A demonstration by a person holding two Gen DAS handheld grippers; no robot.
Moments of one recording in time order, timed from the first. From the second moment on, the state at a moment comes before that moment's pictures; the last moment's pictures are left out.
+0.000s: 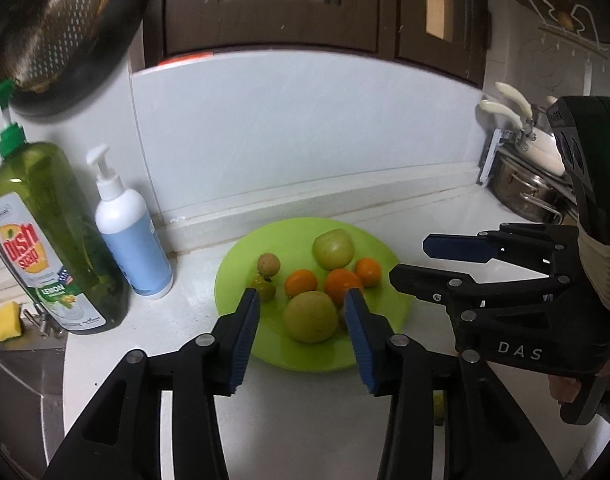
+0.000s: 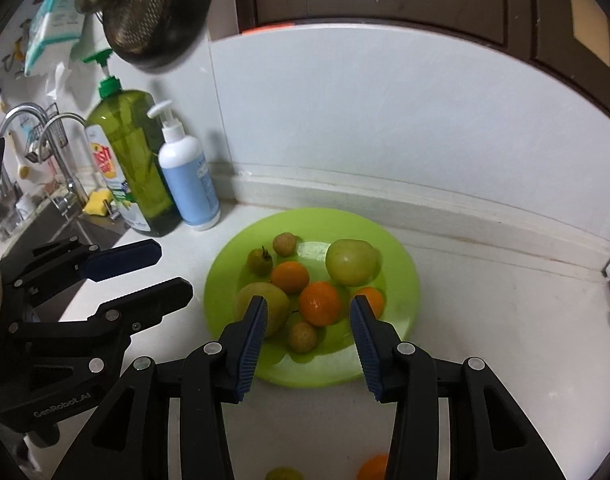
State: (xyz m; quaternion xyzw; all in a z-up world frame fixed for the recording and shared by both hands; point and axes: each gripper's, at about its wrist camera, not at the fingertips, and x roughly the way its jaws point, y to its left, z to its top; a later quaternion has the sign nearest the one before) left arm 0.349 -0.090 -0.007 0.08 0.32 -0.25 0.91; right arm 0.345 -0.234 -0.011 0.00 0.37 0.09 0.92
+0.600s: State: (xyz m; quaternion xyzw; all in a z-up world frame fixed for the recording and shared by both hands) left arm 0.274 -0.111 0.007 0.10 0.29 -0.24 0.92; right arm 0.258 -0.275 0.000 0.03 0.33 0.01 0.94
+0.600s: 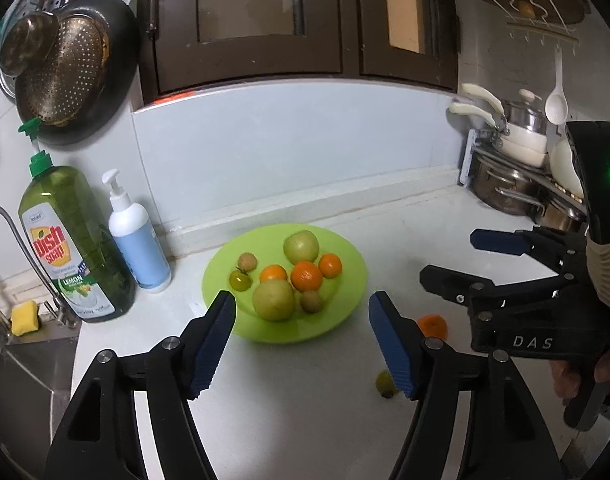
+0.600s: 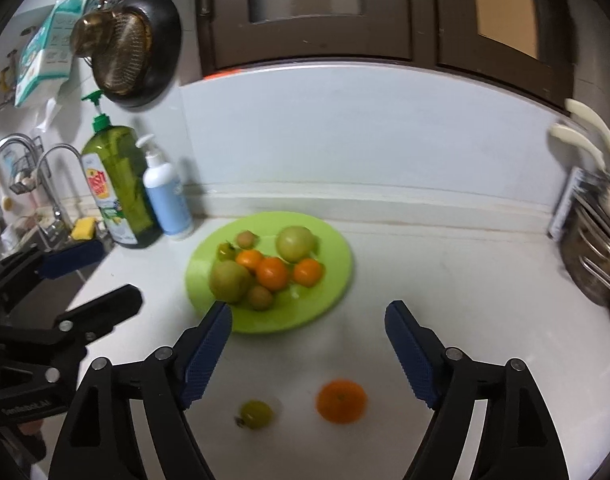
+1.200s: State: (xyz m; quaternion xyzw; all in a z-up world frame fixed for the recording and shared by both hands) left arm 0.244 -0.154 -0.057 0.13 0.34 -0.29 0.89; right arm 0.228 -0.298 -0.050 -0.01 0.39 0.02 0.92
